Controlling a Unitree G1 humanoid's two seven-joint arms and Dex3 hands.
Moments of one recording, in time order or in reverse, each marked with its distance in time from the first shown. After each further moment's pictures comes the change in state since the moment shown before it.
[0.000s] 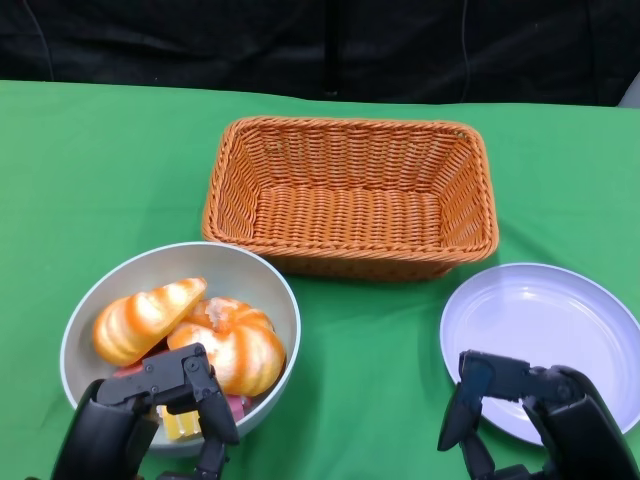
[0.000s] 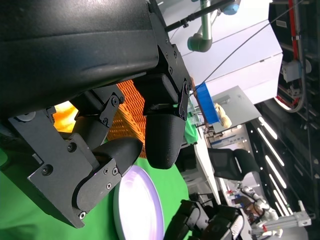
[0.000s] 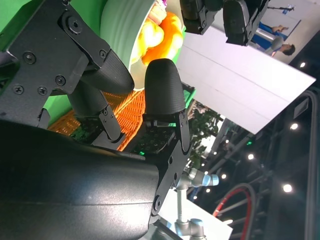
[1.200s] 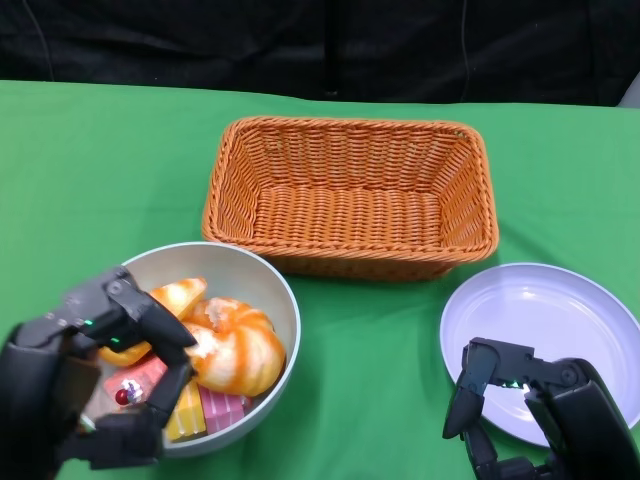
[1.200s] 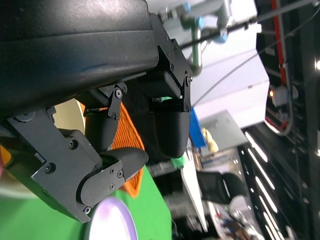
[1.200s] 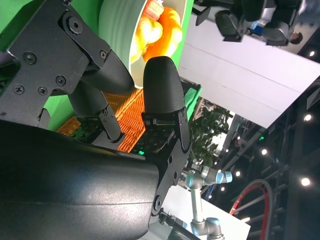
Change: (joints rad) left arm -0.023 0.018 0.175 -0.236 -0.085 0.230 0.014; right arm 0.022 0.011 -0.004 -0.082 0.053 0.113 0.026
